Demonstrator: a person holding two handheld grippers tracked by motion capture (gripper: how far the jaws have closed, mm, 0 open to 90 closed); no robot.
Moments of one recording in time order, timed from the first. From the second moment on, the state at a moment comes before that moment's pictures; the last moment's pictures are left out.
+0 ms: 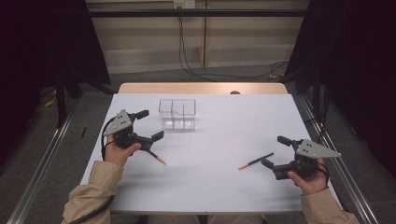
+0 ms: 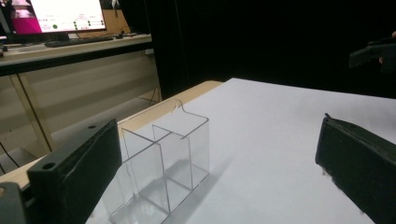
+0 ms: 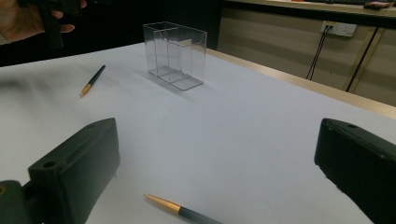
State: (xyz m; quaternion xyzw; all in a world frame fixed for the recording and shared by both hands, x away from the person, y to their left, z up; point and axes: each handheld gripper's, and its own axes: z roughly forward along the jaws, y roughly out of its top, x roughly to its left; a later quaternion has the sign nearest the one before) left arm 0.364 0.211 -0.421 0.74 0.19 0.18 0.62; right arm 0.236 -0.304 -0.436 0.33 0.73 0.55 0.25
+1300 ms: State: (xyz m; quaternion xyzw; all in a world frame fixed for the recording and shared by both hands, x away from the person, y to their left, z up) left arm 0.386 0.194 -0.432 0.90 0.16 0.06 0.40; right arm 0.238 -0.304 -0.439 0.33 0.73 0.55 0.24
